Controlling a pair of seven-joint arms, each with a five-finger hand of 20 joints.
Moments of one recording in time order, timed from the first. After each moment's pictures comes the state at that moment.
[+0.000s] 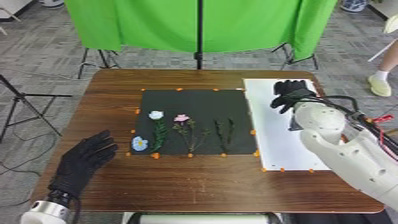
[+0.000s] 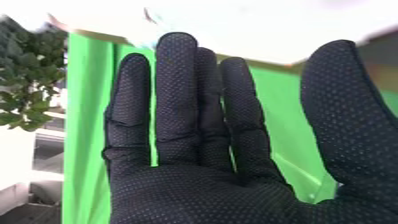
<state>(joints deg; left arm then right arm) 133.4 -61.7 -103.9 -116.9 39.4 -6.8 5.1 -60.3 -40.4 43.6 -89.8 -128.2 -9.6 27.6</state>
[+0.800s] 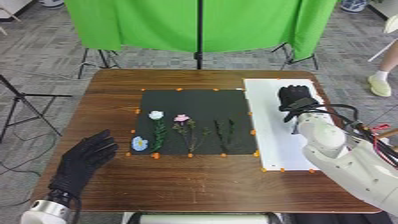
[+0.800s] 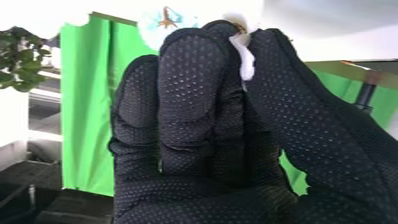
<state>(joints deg) 133.2 -61.6 -103.9 -116.9 39.5 -7.0 4.9 -60.0 -38.8 36.1 -83.1 -133.9 9.5 24.8</state>
